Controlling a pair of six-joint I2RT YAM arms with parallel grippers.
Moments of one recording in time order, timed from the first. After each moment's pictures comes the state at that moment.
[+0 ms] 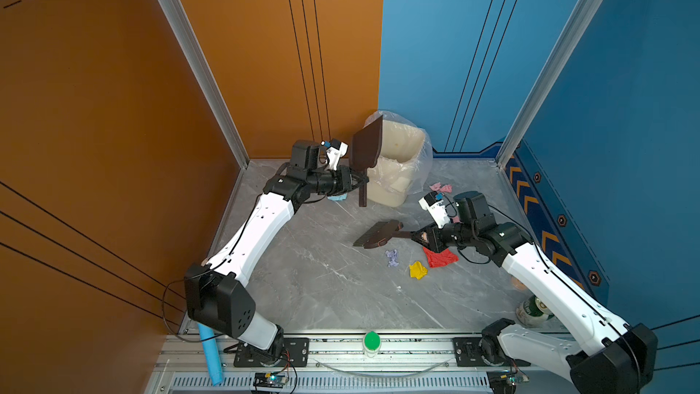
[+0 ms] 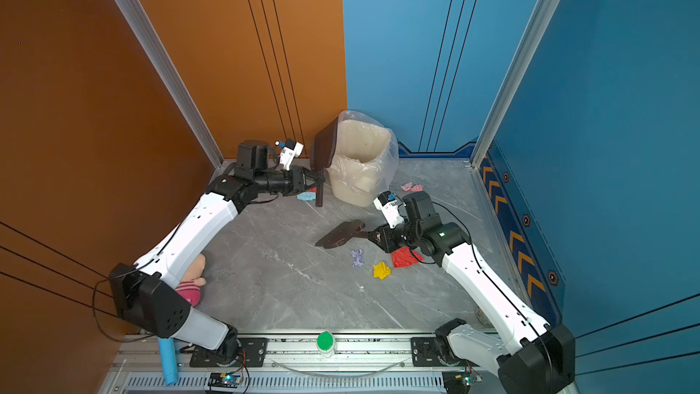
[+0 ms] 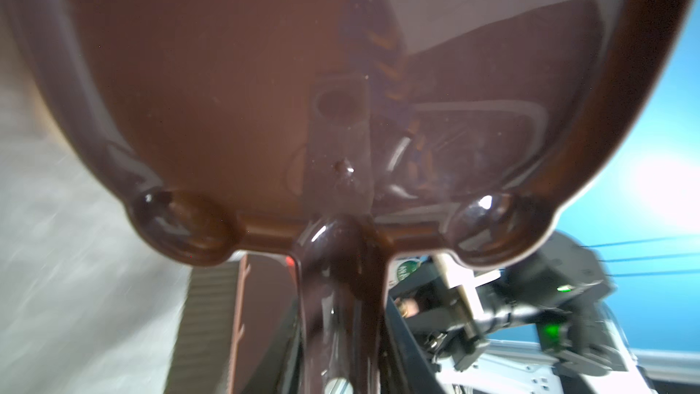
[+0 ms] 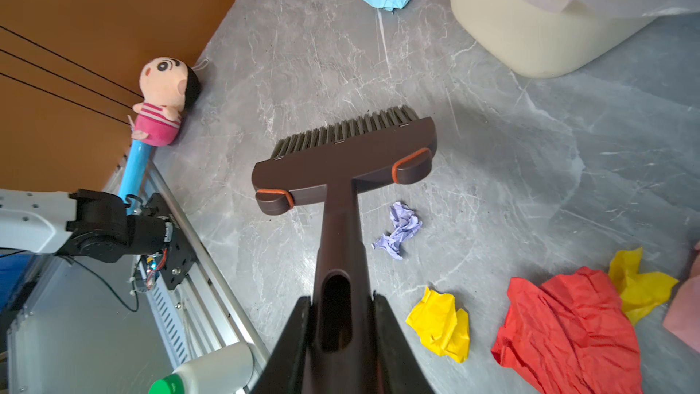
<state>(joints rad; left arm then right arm) -0.31 1.48 1.41 -0.51 0.70 -0.59 0.45 1.15 1.02 -0.68 -0.45 0.11</state>
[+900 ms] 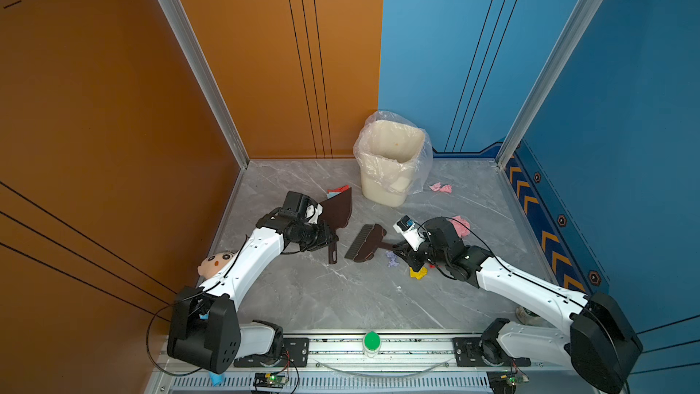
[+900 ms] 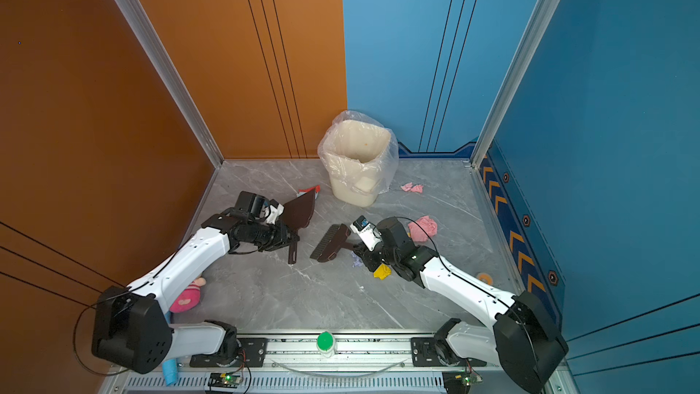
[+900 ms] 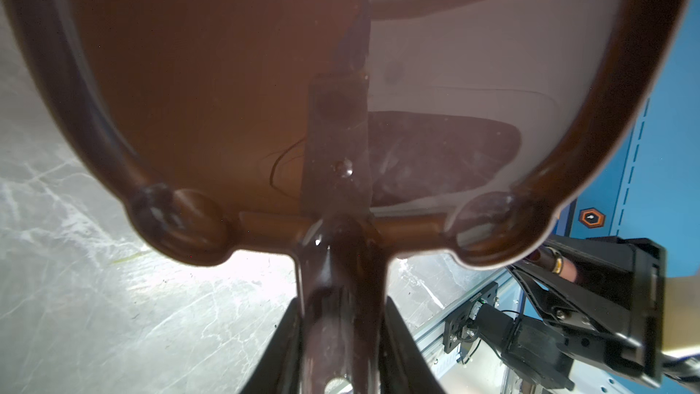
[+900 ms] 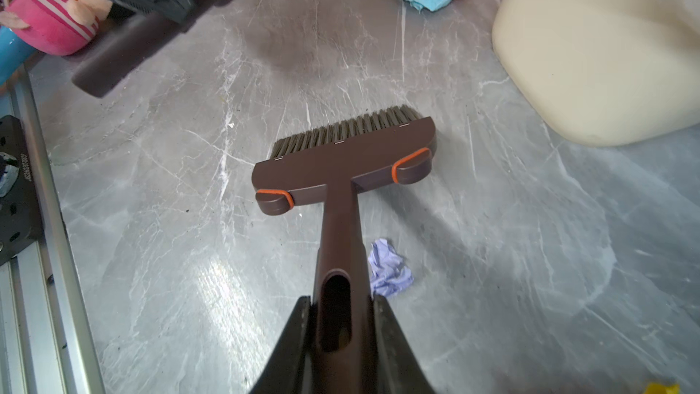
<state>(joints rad) -0.28 1.34 0.96 -0.70 0.49 -0.54 0.67 1.24 0.68 -0.12 -0.24 -0.06</state>
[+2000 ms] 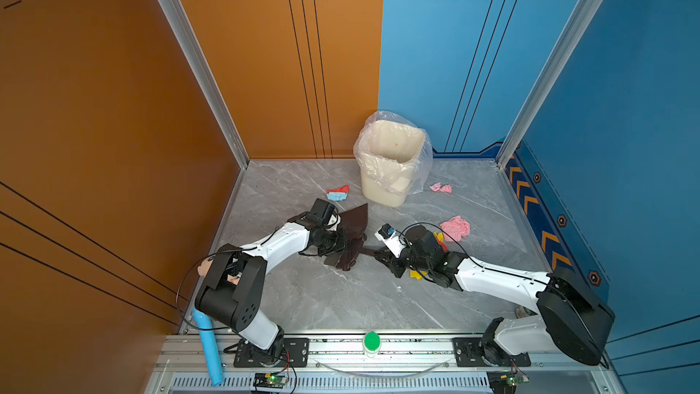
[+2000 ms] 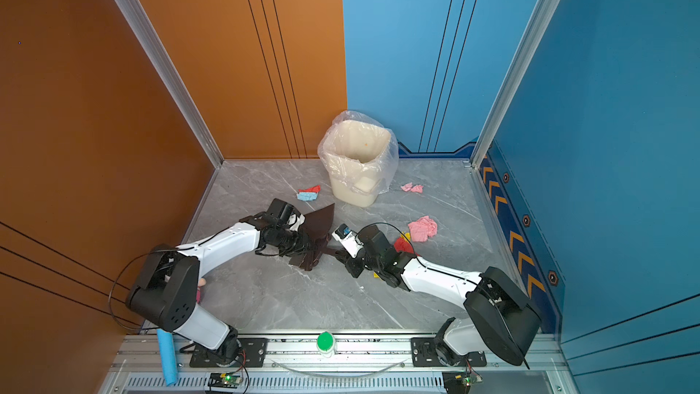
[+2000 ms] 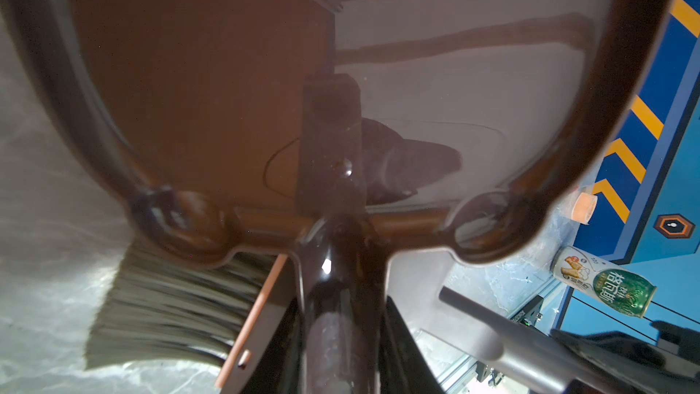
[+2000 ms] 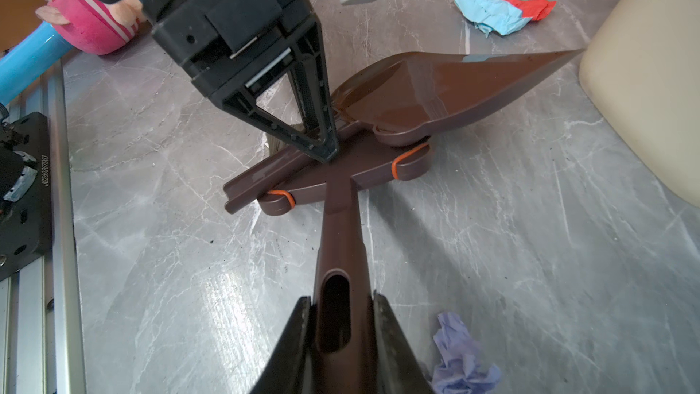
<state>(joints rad) -0.40 1.58 0.93 -0.49 0.43 -0.61 0.79 1.39 0.66 0.12 -0.22 -0.01</state>
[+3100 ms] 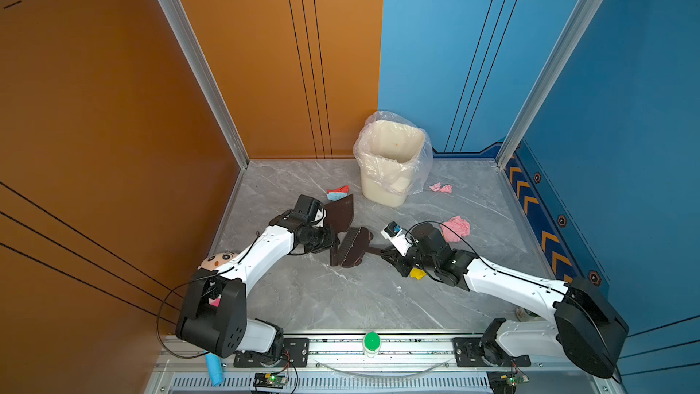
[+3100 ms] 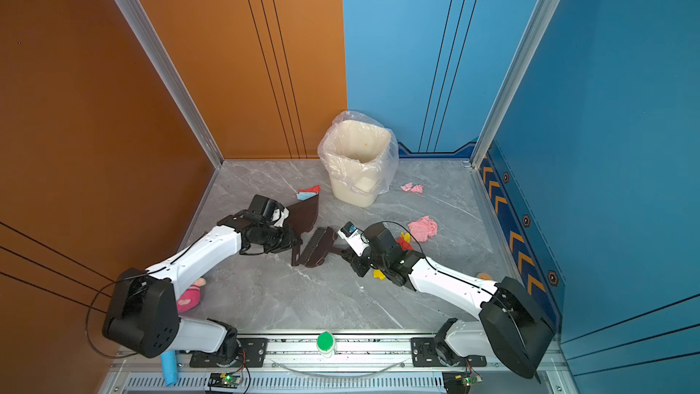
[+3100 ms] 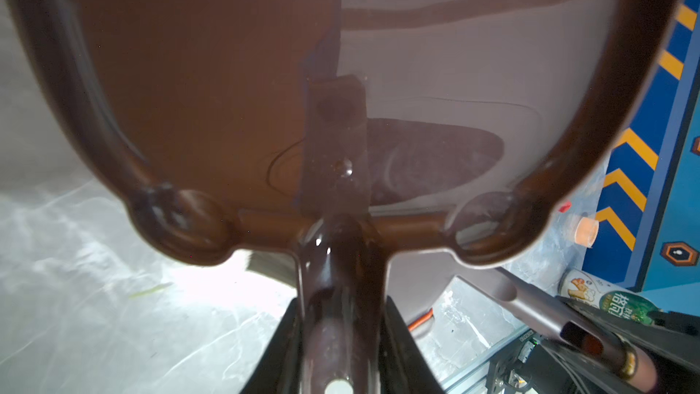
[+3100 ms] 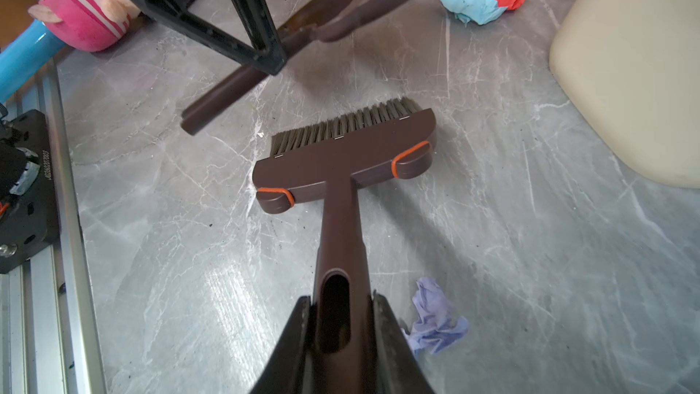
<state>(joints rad) -0.30 1.40 0.93 -0.63 0.34 -0.56 0.76 1.30 0.68 -0.04 -0.22 -0.03</state>
